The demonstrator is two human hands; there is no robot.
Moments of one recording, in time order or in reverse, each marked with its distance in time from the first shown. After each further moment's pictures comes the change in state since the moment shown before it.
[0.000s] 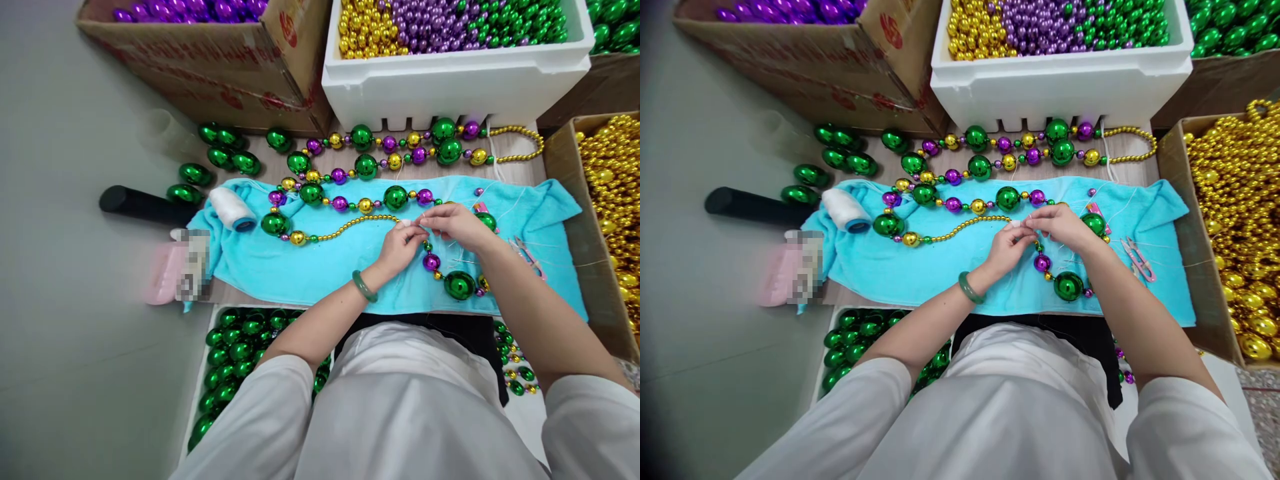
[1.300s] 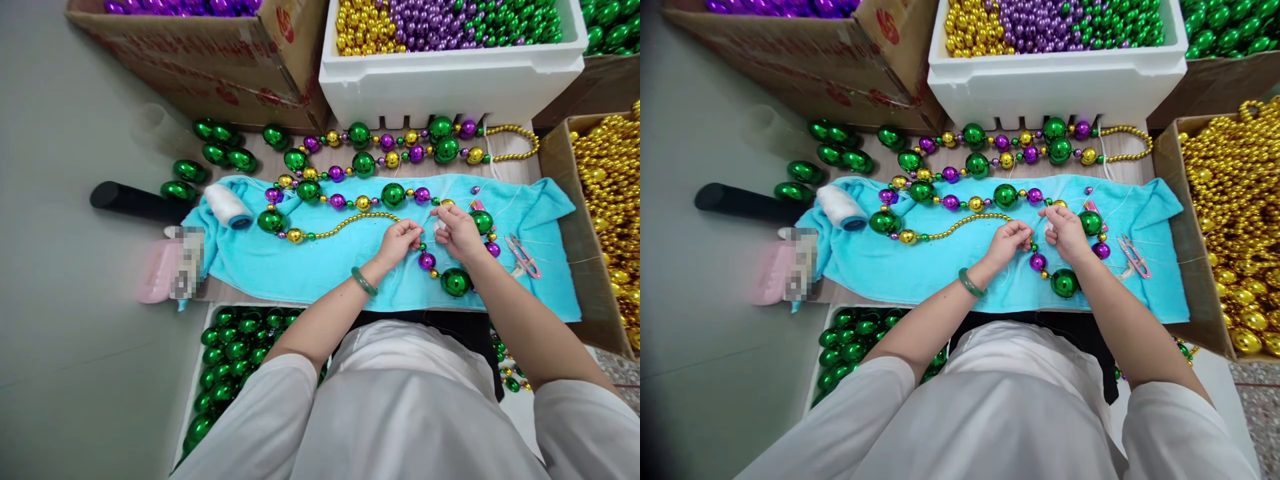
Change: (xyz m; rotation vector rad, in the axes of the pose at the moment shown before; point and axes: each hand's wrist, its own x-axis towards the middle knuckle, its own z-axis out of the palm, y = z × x) left_hand 0.005 0.006 0.006 -0.644 -0.073 -0.428; right_hand -0.002 0.042 0.012 0.619 0.194 -0.114
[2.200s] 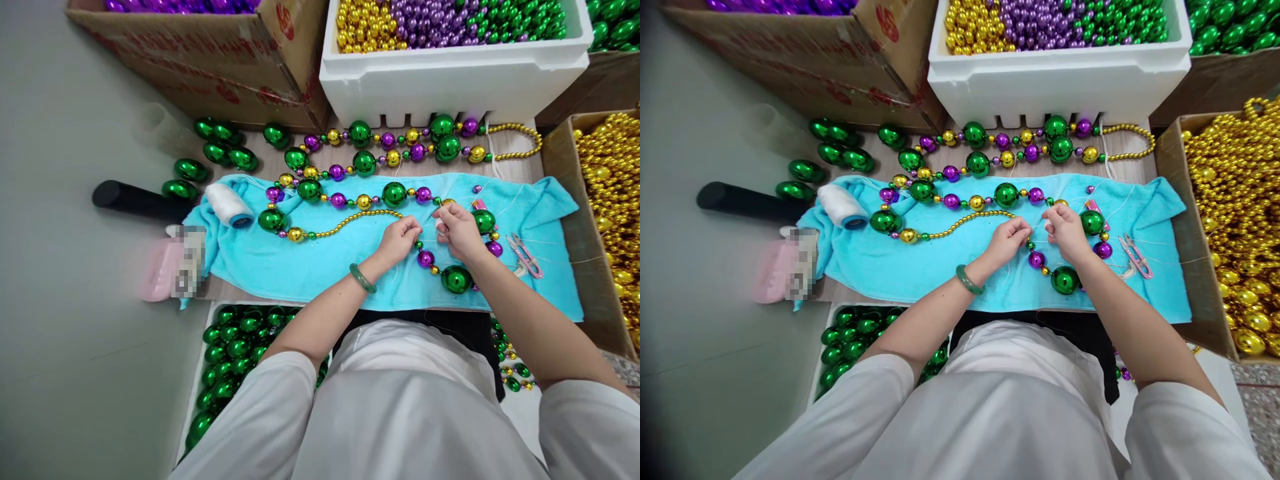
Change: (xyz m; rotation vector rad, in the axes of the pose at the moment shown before) left_hand 0.003 0.004 -0.006 0.438 0.009 0.175; right_hand 0.003 0.000 0.002 -0.184 0.072 -0.040
